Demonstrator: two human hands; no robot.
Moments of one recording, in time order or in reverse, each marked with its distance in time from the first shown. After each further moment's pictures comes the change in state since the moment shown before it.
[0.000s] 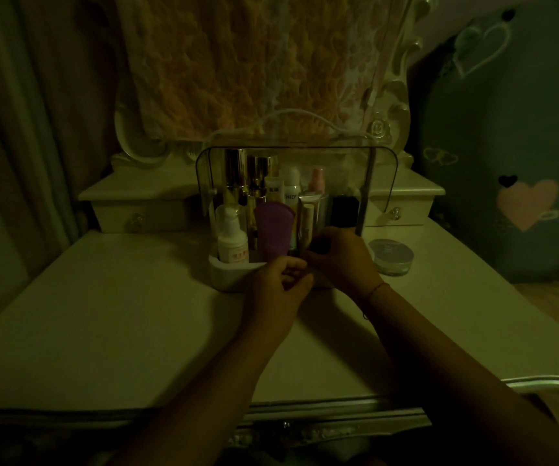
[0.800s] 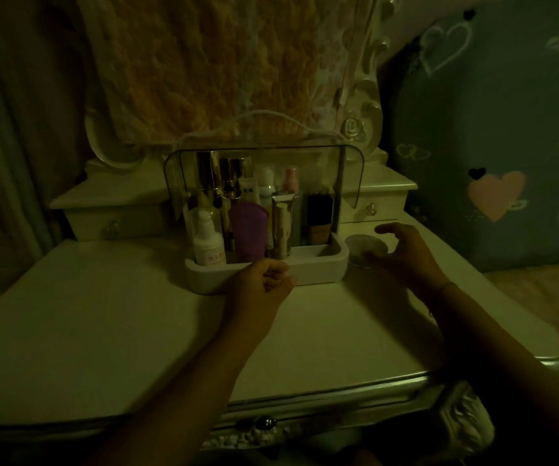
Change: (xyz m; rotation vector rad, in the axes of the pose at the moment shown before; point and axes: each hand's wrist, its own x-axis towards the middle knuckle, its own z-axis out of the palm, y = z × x) left_hand 0.001 -0.005 0.007 0.084 -0.028 0.035; right_hand -0.017 0.092 -0.083 -0.019 0.110 0.288
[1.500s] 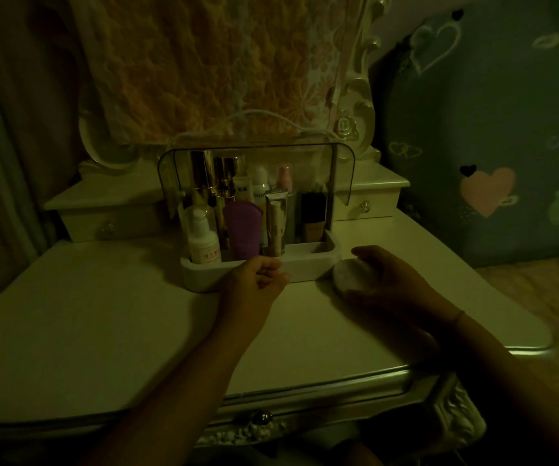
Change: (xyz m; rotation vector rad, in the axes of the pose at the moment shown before) left_hand 0.001 -0.003 -0.002 -0.030 0.005 0.002; right_hand -0.048 -0.002 -0.007 0.022 -0.328 -0.138
